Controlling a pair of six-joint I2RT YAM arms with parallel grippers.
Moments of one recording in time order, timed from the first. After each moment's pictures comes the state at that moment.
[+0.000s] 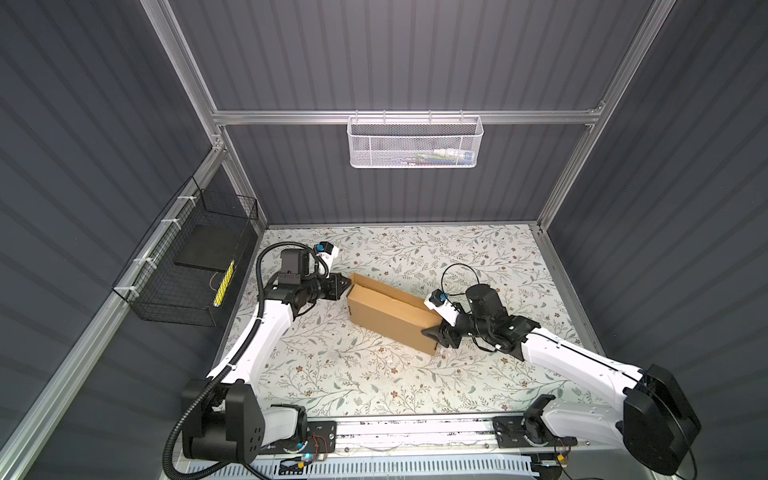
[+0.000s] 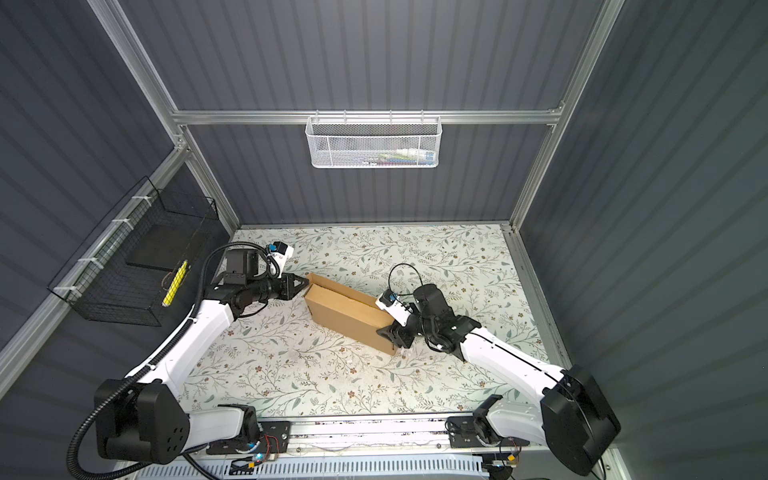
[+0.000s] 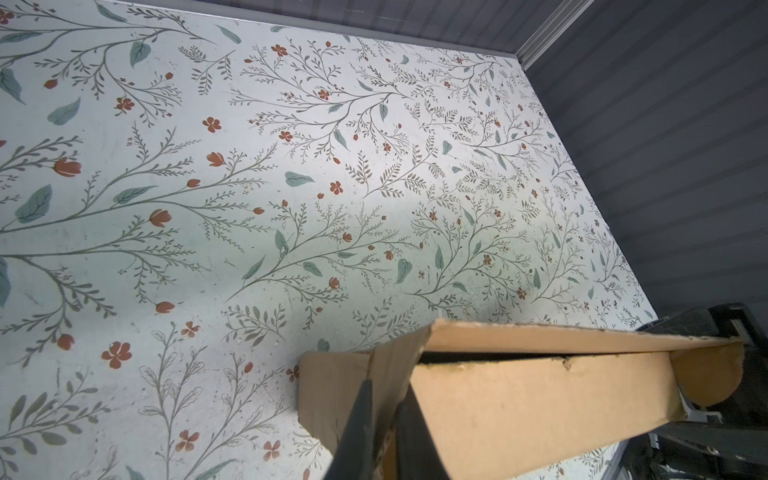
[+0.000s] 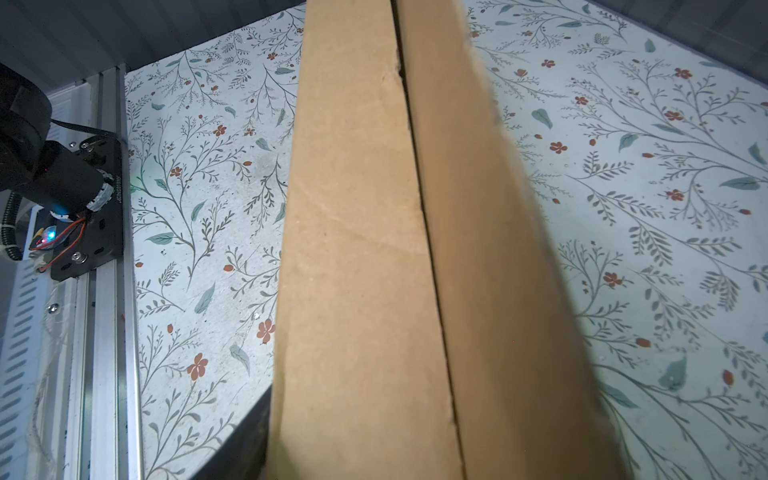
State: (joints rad) left arm -0.14 1.29 1.00 -0.46 0.56 -0.08; right arm 0.64 1.20 0.68 -0.14 -0.45 -0.23
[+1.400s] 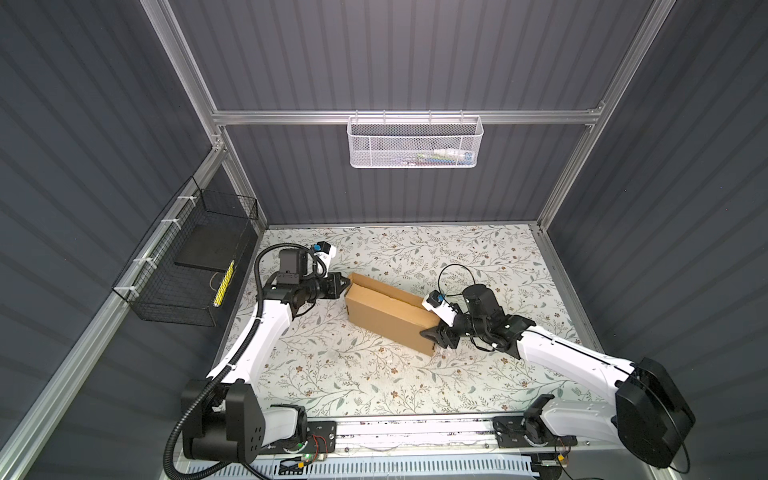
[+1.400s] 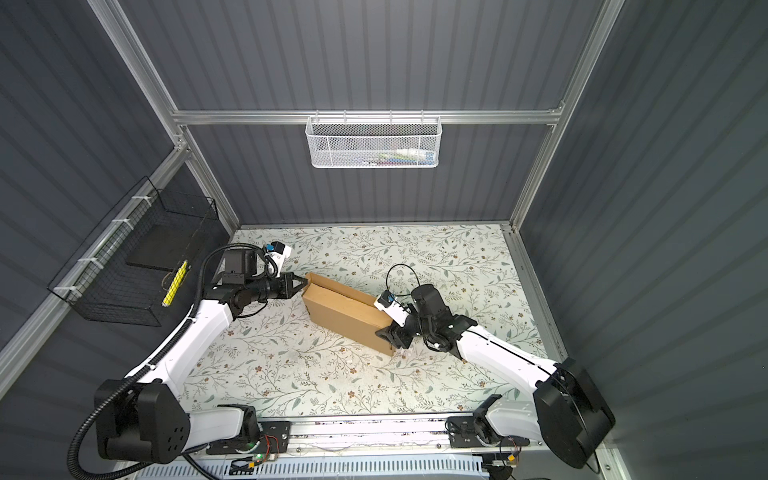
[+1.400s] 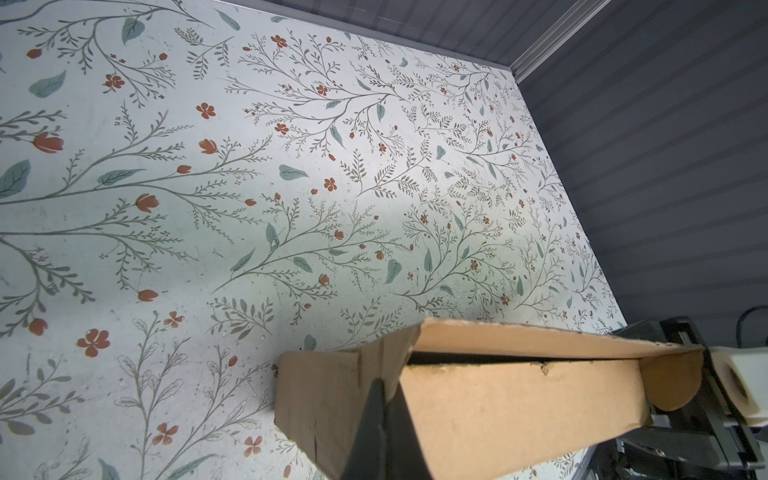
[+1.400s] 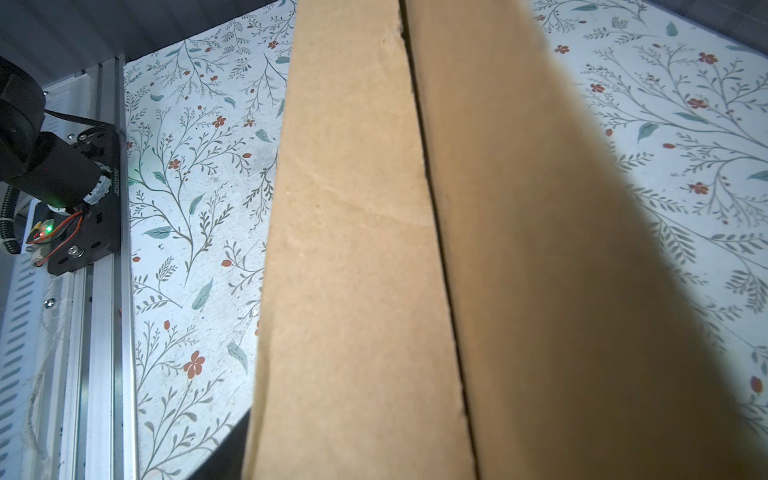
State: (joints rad) left arm -0.14 1.29 1.00 -0.46 0.59 -0.16; right arm 0.64 1.25 0.68 -0.12 -0.46 -0.23
